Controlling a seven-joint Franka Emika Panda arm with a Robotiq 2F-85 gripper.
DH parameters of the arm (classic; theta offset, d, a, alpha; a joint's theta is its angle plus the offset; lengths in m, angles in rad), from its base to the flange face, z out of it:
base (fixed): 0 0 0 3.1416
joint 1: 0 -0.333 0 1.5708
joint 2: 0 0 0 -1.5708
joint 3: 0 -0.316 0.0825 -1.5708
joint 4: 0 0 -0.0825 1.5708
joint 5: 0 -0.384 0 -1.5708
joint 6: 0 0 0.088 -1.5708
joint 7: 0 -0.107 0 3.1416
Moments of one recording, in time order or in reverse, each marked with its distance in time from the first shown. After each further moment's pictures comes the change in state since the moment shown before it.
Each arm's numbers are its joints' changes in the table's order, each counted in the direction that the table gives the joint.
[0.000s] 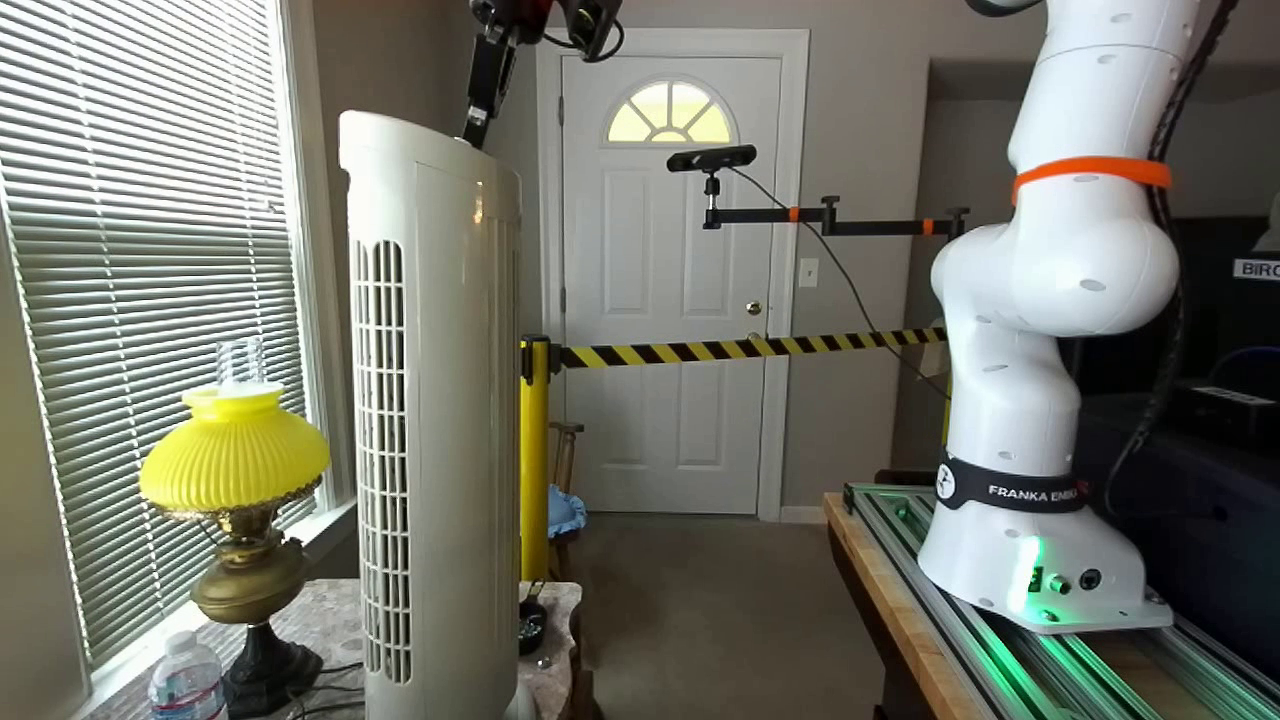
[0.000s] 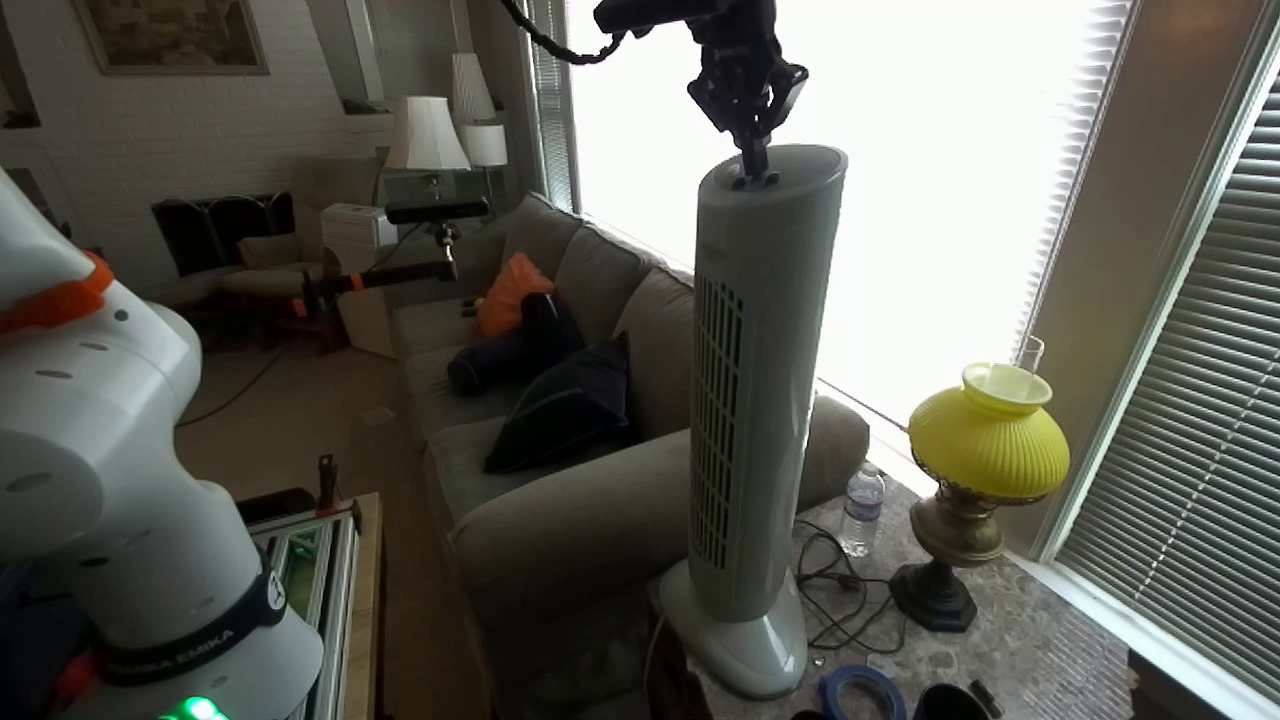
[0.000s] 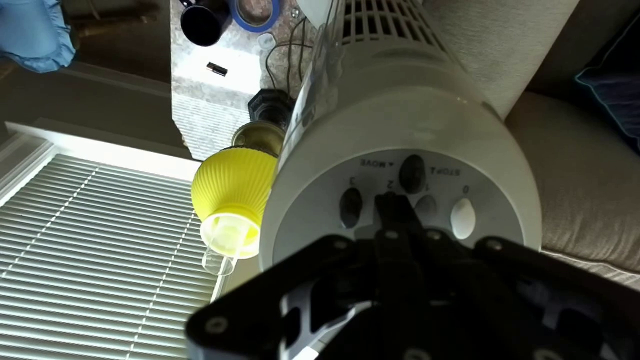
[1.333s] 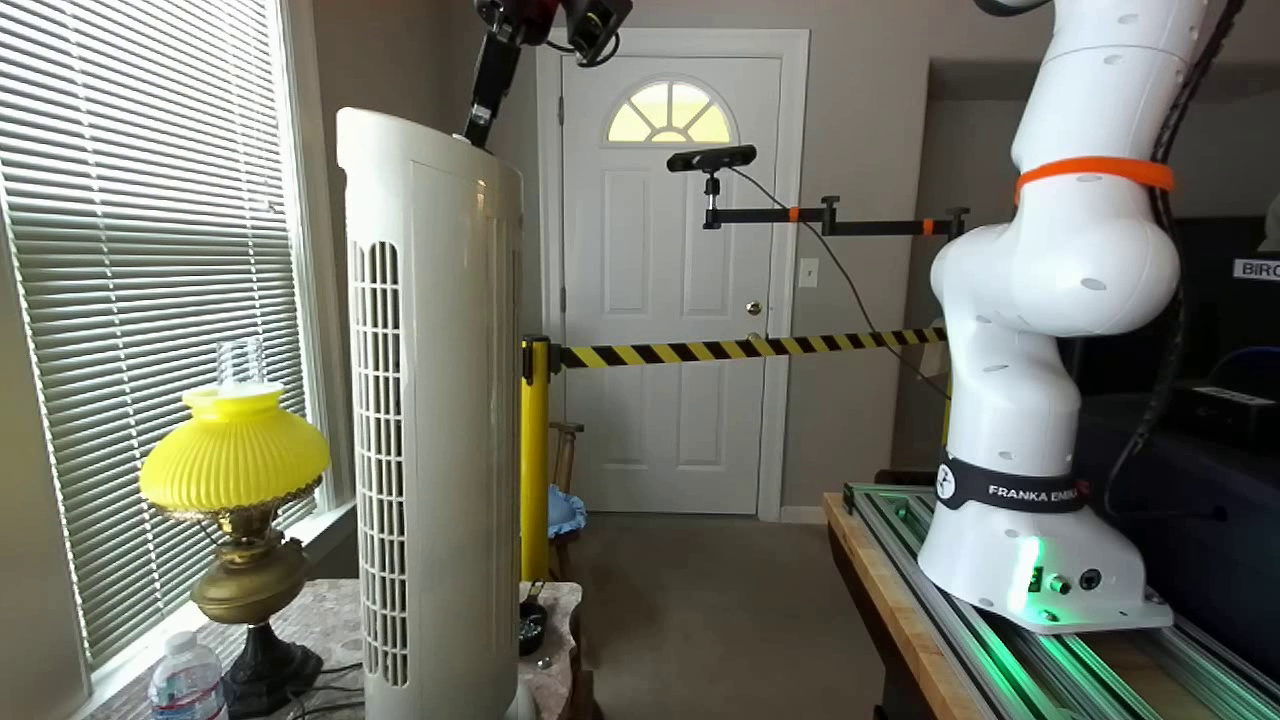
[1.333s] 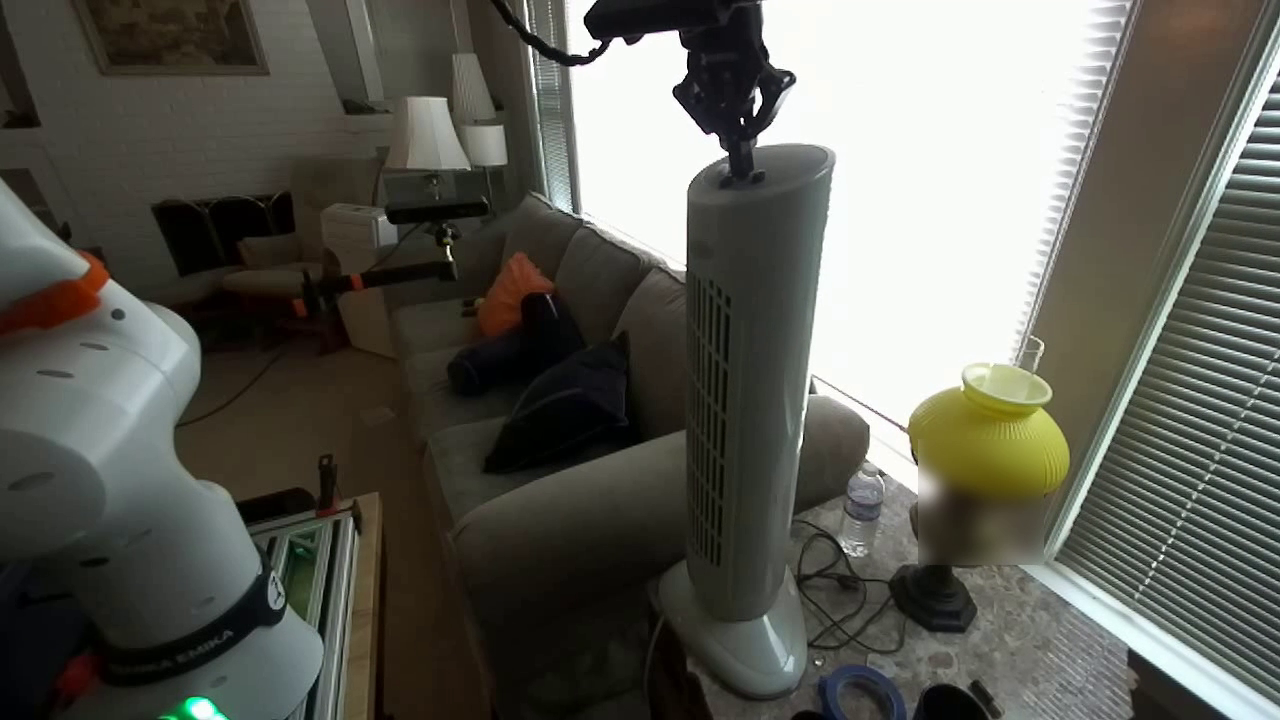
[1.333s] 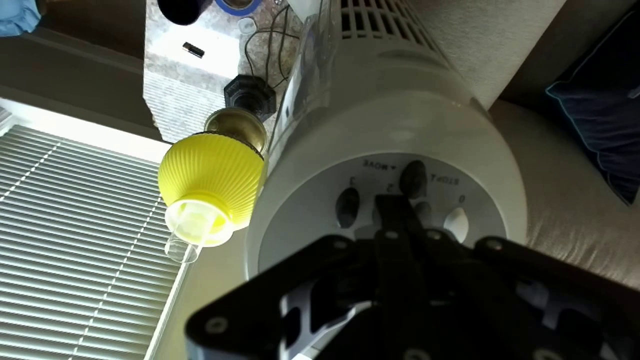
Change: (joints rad) arm -0.007 -0.032 -0.001 -0.041 -0.051 0.017 0.102
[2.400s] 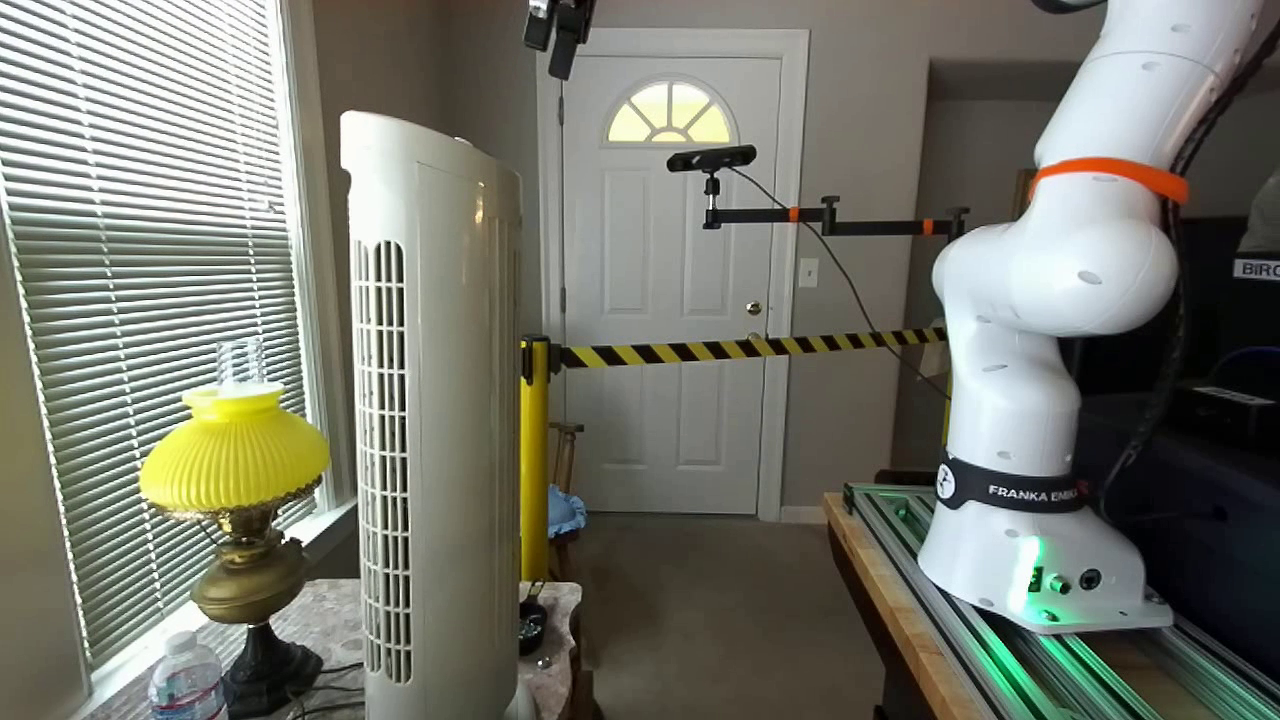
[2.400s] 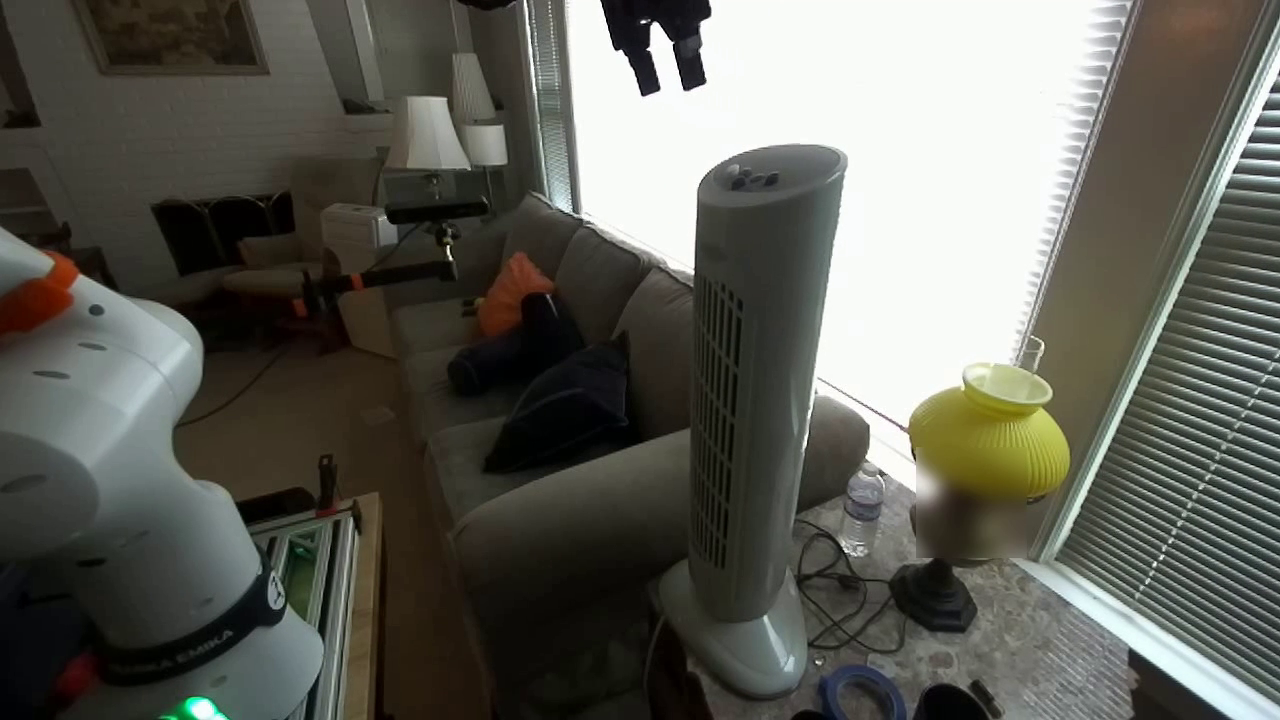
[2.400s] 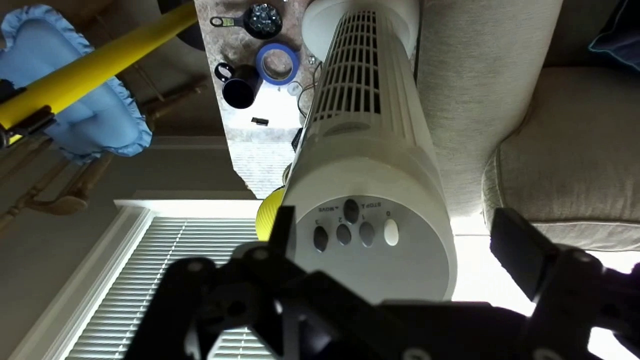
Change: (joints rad) arm 0.024 -0.174 -0.097 0.015 0.161 -0.212 -0.484
